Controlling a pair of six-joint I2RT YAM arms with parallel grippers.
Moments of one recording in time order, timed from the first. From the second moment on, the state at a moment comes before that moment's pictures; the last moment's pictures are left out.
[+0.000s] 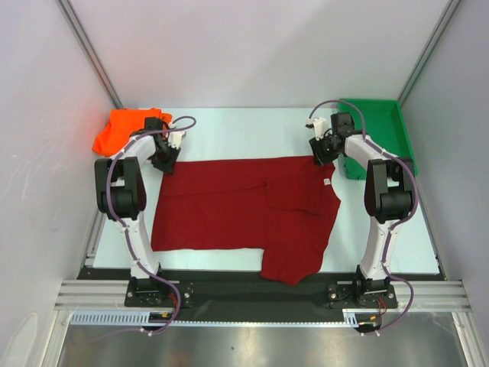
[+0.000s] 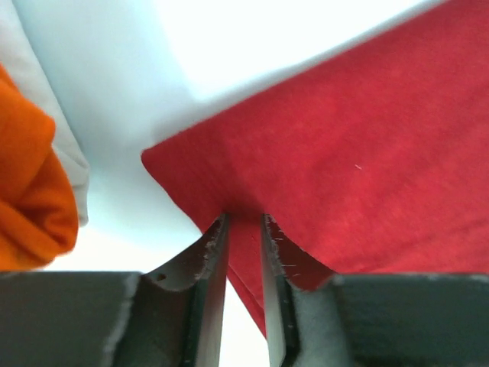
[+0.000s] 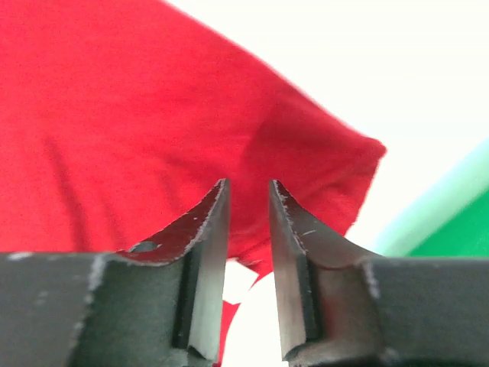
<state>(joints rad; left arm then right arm) 0.06 2.05 1.53 -0.66 0.12 0.44 0.12 2.02 1.51 -0.46 -0.32 -0.41</state>
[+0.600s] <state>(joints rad) 0.04 2.15 1.65 -0.75 0.05 0.42 0.10 2.12 1.54 -0.42 -0.19 -0.48</state>
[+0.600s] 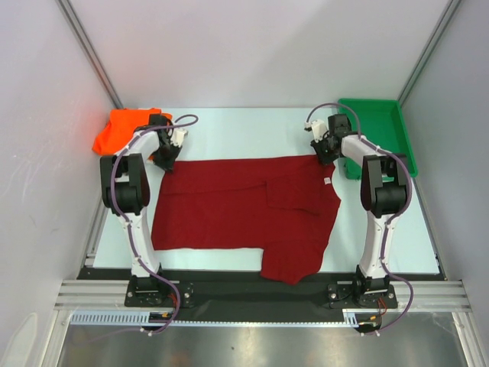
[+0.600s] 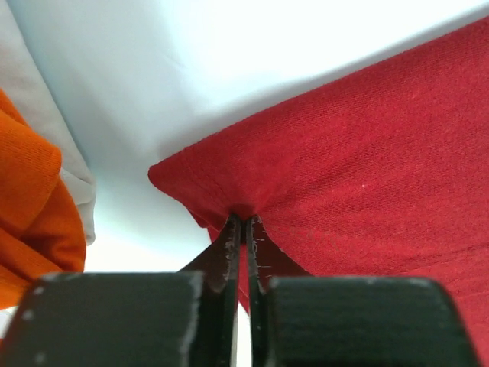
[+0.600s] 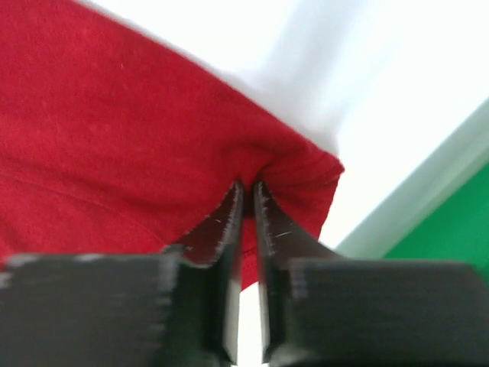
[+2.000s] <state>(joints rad) 0.00 2.57 2.37 -0.87 -0.07 0.43 0.09 2.41 1.98 -0.37 -0.14 -0.49</state>
